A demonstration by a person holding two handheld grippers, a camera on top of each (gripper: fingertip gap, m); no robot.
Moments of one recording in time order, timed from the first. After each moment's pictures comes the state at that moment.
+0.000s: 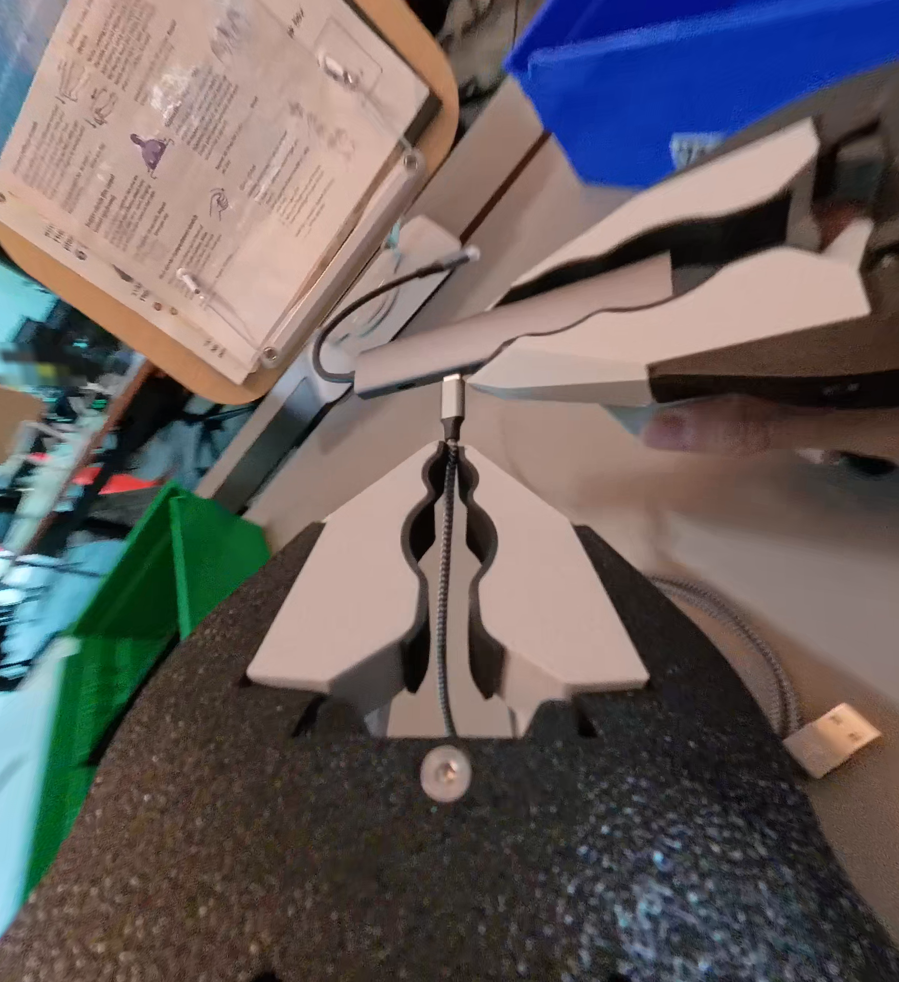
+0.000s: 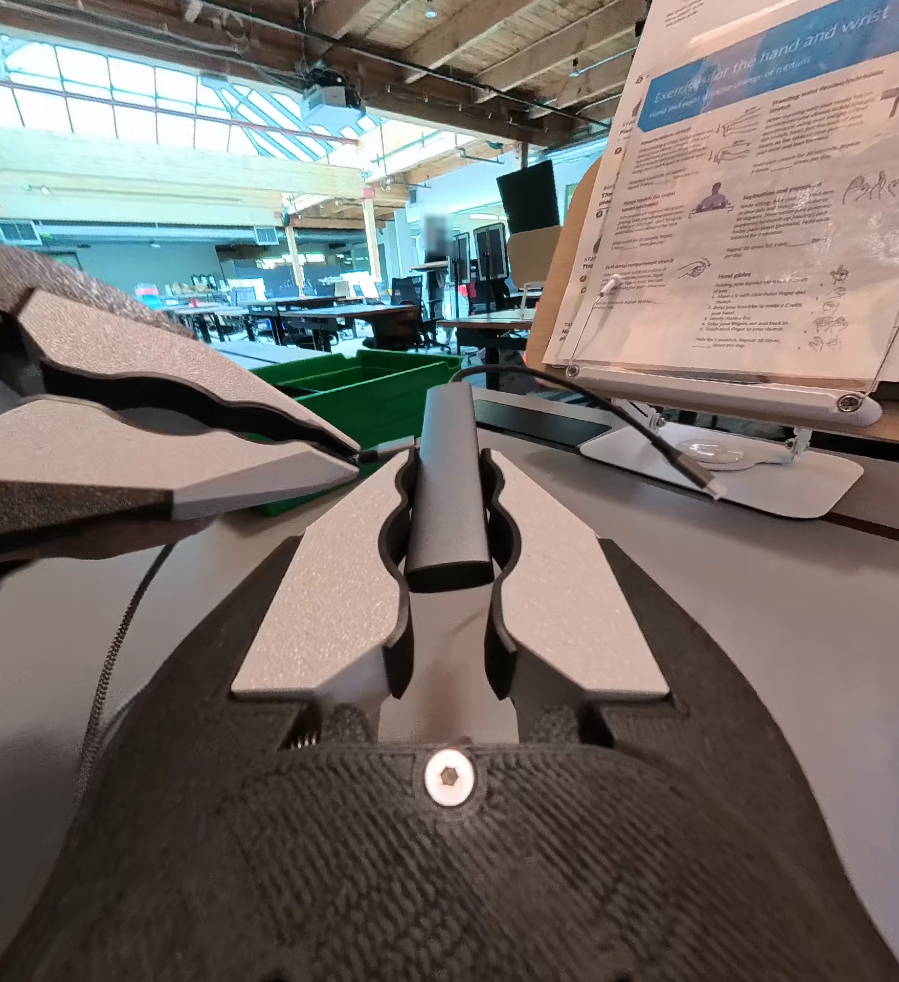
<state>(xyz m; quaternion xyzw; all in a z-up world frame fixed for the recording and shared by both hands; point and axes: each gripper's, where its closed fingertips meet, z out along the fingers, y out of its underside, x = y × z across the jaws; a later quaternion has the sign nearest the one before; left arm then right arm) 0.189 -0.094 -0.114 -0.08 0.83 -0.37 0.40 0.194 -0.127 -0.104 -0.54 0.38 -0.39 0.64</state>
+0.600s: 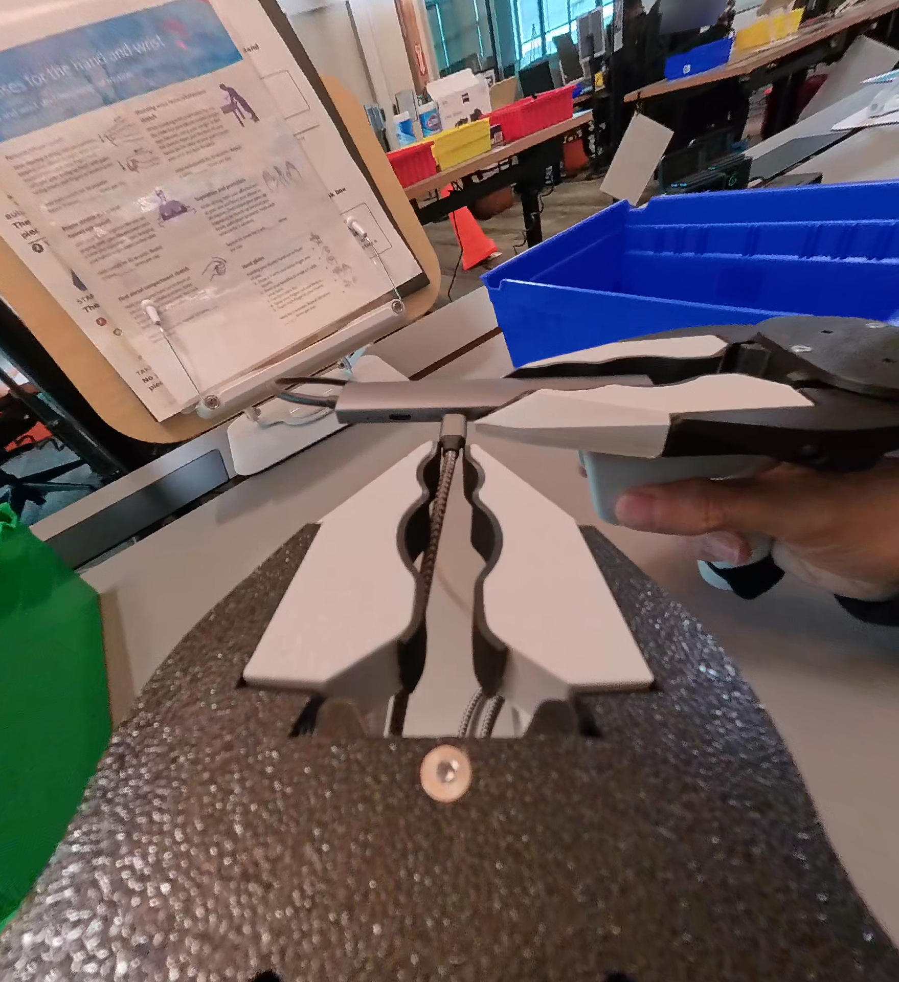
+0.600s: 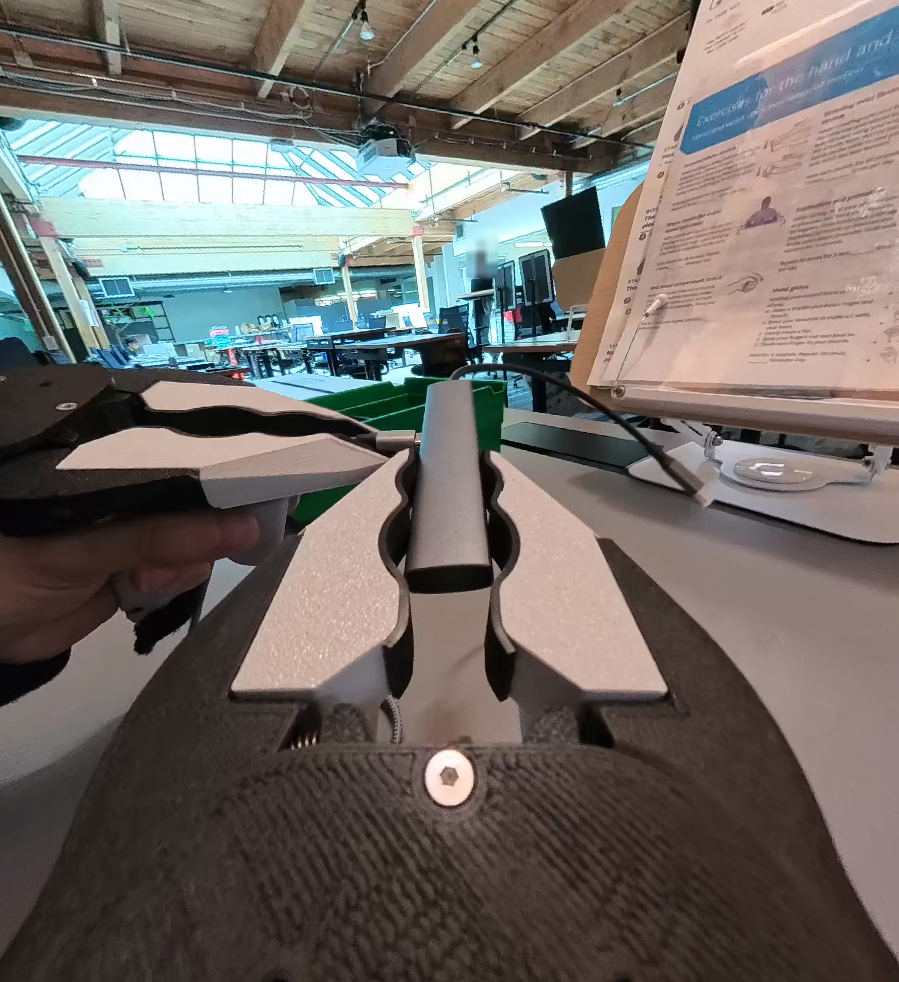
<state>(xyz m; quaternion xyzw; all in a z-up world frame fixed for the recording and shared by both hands) 0.183 -0.098 -0.097 -0.13 0.75 -0.59 0.27 0.186 -0.115 -0.093 -0.53 0.36 -0.35 0.68</state>
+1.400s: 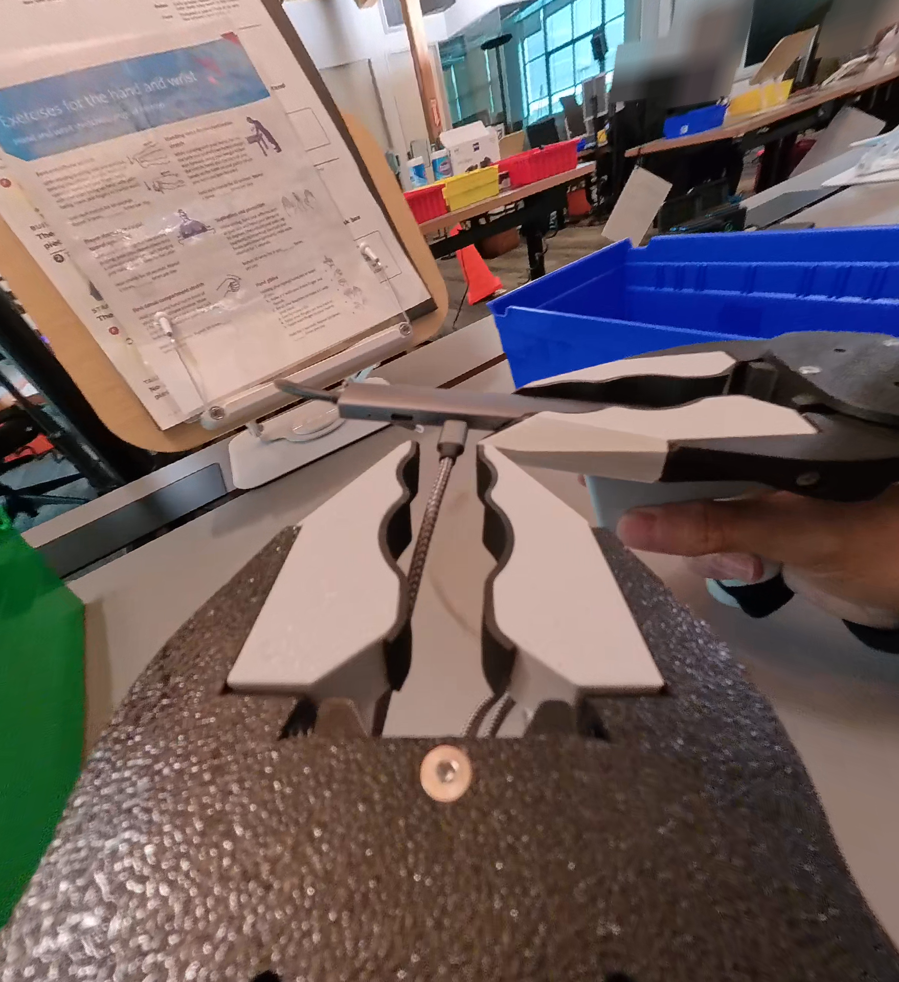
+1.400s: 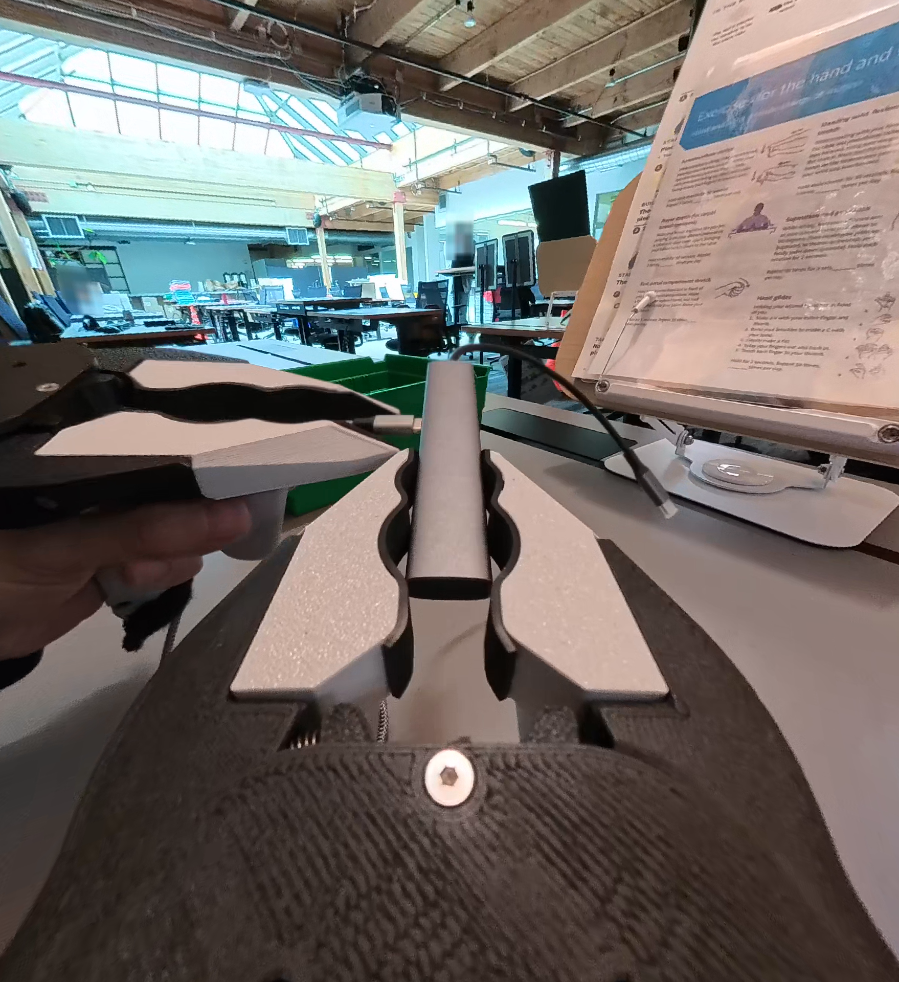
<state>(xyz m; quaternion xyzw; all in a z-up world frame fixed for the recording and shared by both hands) 0.187 -0.099 -0.095 -0.13 0.73 -0.61 0.28 0.188 -0.114 -0.097 -0.56 0.35 -0.38 0.65</state>
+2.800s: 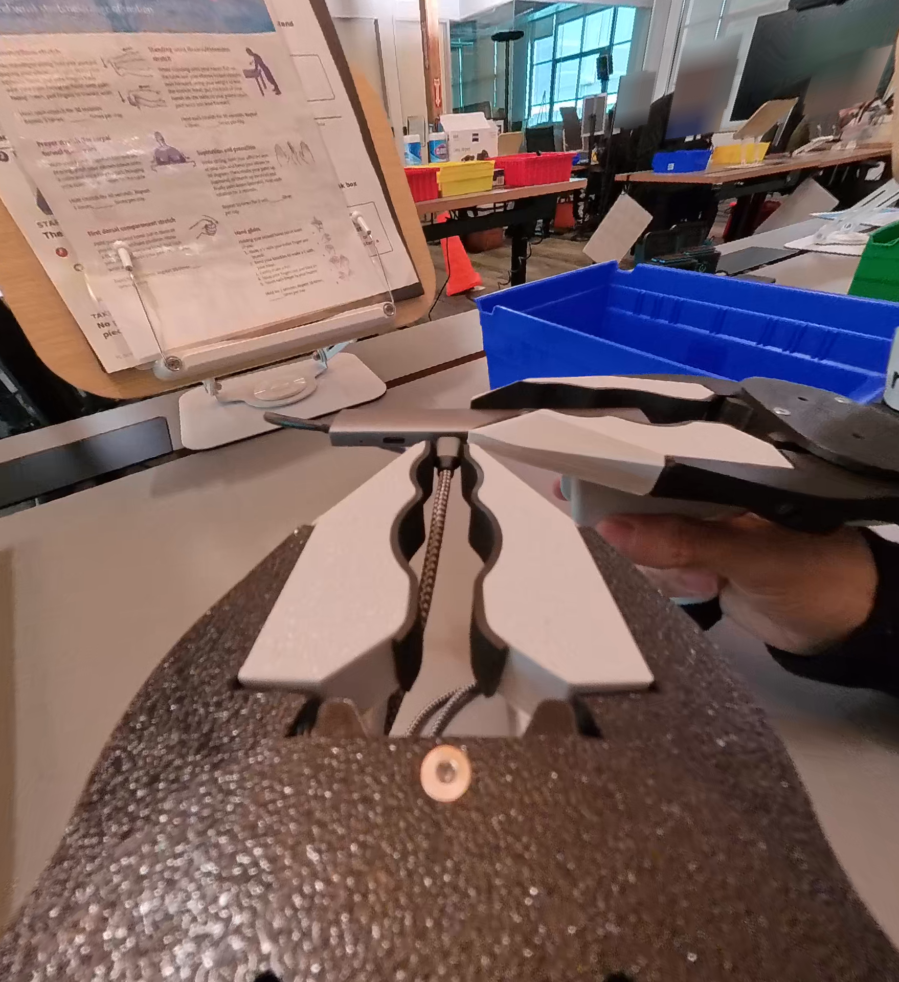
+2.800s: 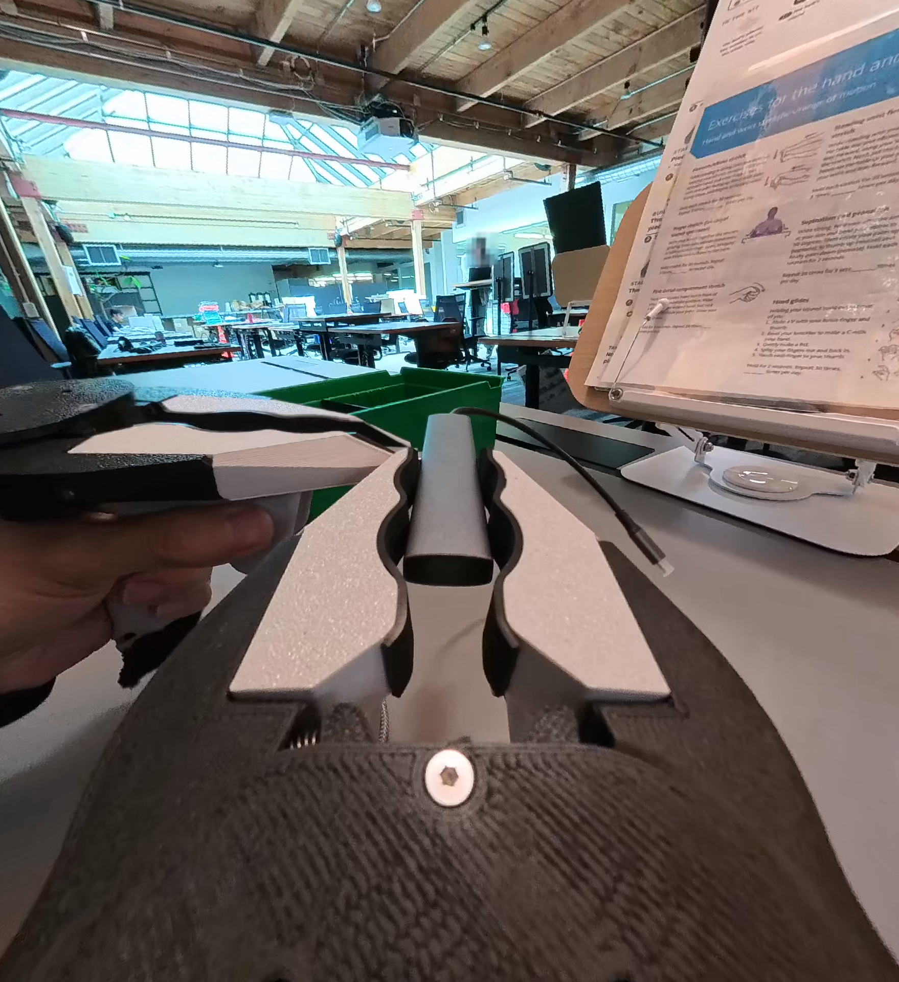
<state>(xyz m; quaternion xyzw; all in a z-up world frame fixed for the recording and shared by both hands) 0.184 -0.102 -0.099 -0.19 0.72 -0.63 0.21 0.187 -0.113 -0.093 -0.55 0.35 -0.37 0.67</state>
